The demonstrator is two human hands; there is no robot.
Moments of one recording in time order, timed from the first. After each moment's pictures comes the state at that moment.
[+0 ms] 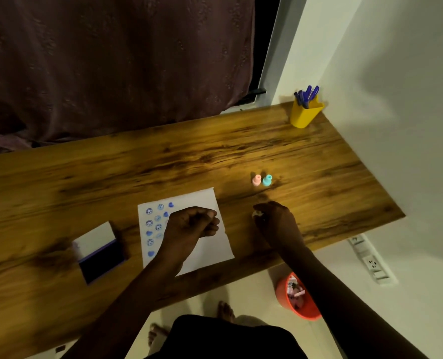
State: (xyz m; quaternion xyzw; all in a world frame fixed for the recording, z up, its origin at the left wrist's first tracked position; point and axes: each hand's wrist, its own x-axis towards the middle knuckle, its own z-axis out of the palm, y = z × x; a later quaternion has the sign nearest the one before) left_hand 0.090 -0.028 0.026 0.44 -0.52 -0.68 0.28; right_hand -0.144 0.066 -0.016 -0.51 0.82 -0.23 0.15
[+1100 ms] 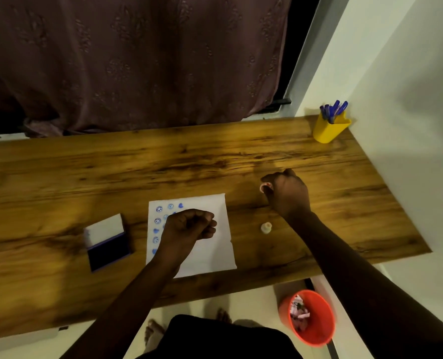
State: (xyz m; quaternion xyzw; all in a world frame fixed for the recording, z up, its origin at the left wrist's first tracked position) left_hand 0.096 -0.028 0.025 0.50 -0.50 -0.63 0.32; right_hand -0.191 -0.030 0.022 -0.60 0.80 -0.10 -0.02
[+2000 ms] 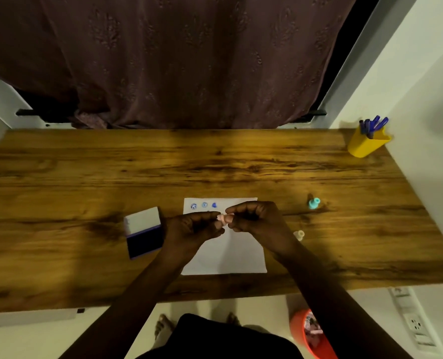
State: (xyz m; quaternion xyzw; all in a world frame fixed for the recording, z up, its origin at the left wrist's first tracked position) left_hand 0.164 -0.035 0.035 0.44 -0.52 -0.63 0.38; right_hand -0.032 -0.009 0.061 -0.45 0.58 -0.44 0.51
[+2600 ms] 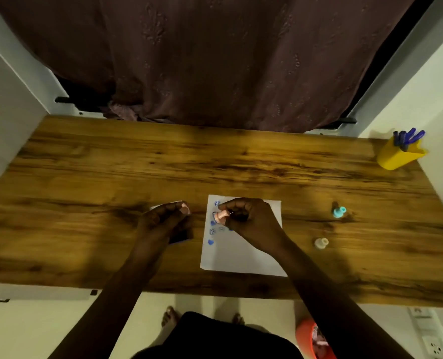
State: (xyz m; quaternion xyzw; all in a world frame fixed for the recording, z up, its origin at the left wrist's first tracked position) left_hand 0.272 -0.044 0.029 0.48 -0.36 -0.64 0.47; right_hand 0.032 -0.037 0.050 -0.58 0.60 -0.34 0.44
